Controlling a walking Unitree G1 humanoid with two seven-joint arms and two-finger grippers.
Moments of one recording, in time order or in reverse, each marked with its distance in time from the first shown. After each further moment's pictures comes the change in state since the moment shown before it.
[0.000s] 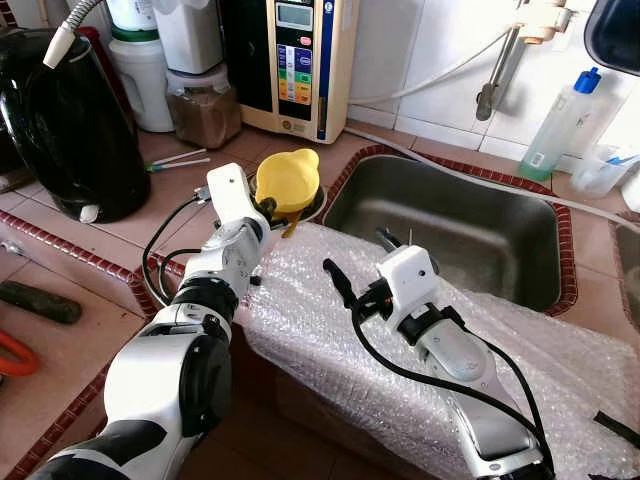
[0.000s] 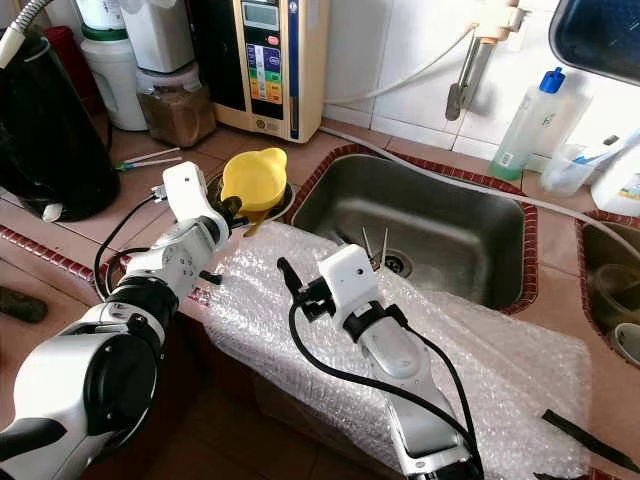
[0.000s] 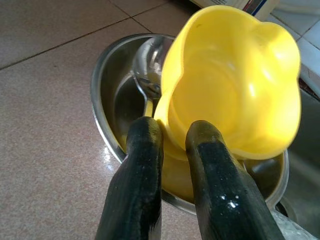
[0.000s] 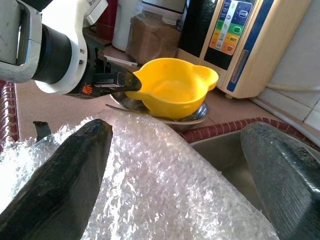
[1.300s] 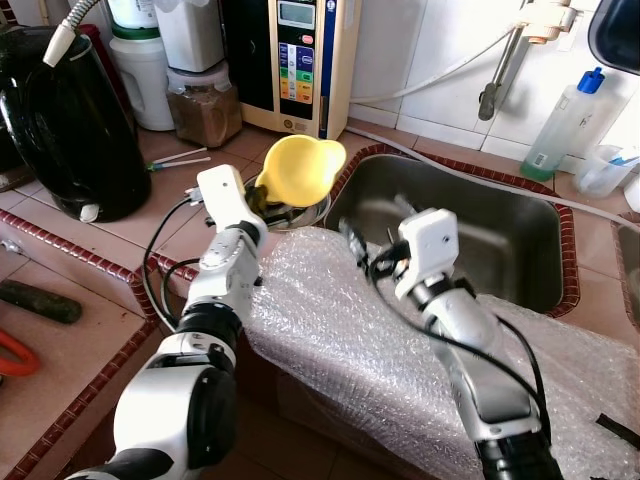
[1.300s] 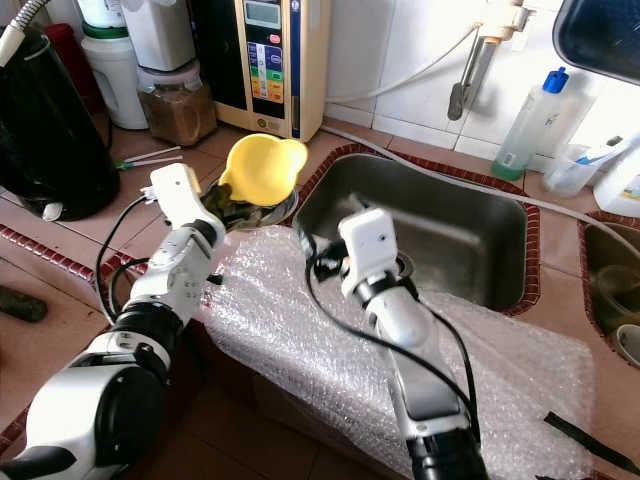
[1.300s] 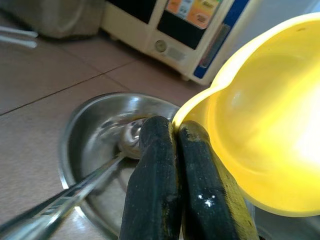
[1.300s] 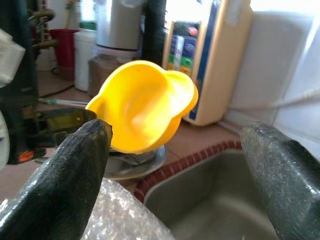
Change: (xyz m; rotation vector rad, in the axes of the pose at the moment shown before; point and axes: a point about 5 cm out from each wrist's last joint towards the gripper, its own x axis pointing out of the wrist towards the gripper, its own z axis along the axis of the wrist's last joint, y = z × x) left arm -0.011 -0.012 -0.007 0.036 -0.248 -0.136; right arm 0.021 -0.034 0.021 0.119 -0.108 -0.154
